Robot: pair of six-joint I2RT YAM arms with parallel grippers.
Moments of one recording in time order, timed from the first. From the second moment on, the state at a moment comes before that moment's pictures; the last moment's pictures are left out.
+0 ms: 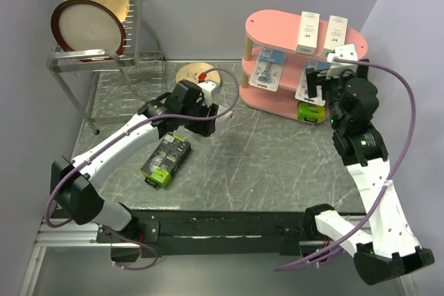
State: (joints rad) left arm -0.69 1.46 1.35 -0.66 0.04 -0.19; right arm 0.22 0.94 1.26 -0.32 0.32 -0.33
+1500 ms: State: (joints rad) left arm -0.72 2.28 2.55 -0.05 -0.07 -0.04; right arm 0.04 0.94 1.15 -0.27 0.32 -0.17
